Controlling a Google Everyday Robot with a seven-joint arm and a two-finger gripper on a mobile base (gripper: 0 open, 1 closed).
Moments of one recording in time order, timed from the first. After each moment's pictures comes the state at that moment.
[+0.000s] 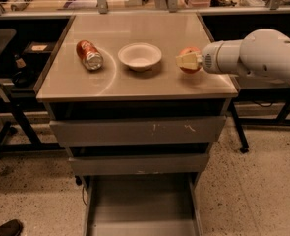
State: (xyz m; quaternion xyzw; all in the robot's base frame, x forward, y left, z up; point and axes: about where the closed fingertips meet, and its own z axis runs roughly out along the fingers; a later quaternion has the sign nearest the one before) arm 0.715 -0.160 0.862 -0.19 0.83 0.14 0.50
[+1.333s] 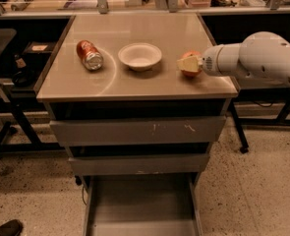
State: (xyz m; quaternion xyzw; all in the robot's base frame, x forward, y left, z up) arm 0.721 -0.167 0.841 -0.18 0.85 0.14 0.48
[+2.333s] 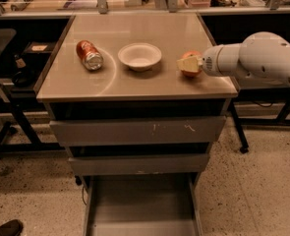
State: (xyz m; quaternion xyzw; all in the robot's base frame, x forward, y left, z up) arm 0.721 -0.167 0.841 -0.18 0.85 0.14 0.48
